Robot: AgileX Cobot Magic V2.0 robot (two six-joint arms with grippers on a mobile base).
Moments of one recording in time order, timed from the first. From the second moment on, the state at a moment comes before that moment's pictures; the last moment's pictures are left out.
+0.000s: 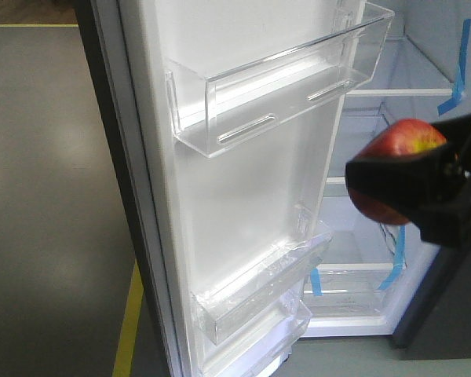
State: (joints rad) left arm 0.01 -0.01 0.03 0.02 0.03 -0.07; right arm 0.34 0.94 -1.13 0.47 0.81 -0.49
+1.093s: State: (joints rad) left arm 0.01 -0.01 0.03 0.02 0.03 -0.07; right arm 0.34 1.64 -1.94 0.29 0.76 -0.37
